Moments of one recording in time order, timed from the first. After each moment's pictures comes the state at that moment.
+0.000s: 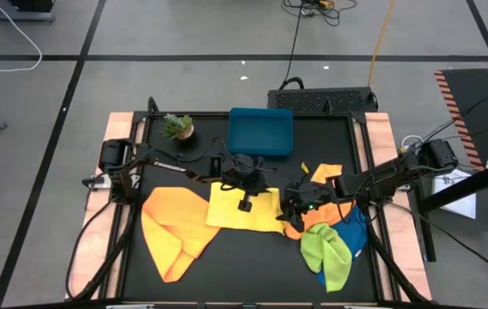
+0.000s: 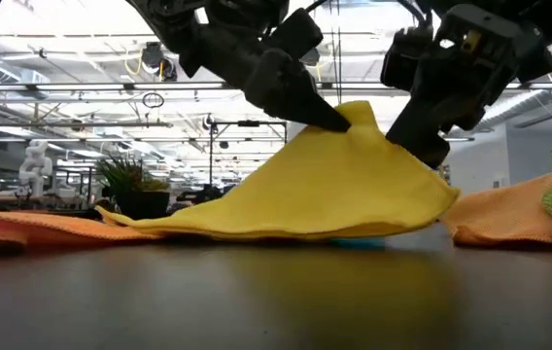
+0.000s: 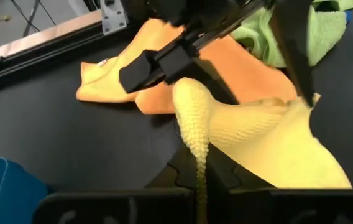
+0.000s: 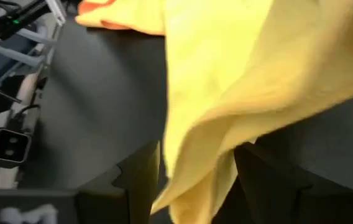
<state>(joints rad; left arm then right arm) 0.04 1.86 1.19 0.12 0.17 0.37 0.19 1.36 0.52 0.21 -0.05 0.54</state>
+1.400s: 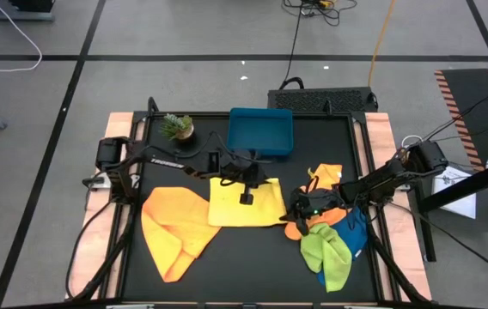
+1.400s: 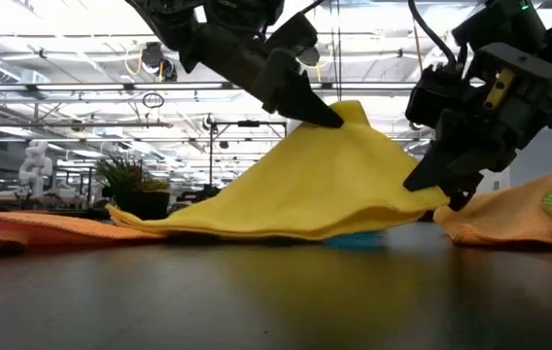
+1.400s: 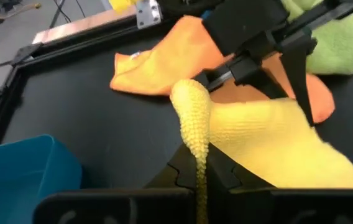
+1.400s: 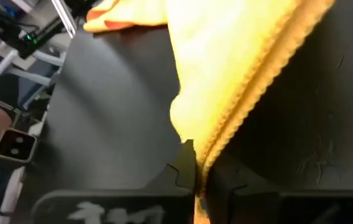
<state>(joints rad) 0.08 1.82 1.19 0.11 0.10 0.32 0.24 1.48 0.30 0.66 -0.02 0.65</state>
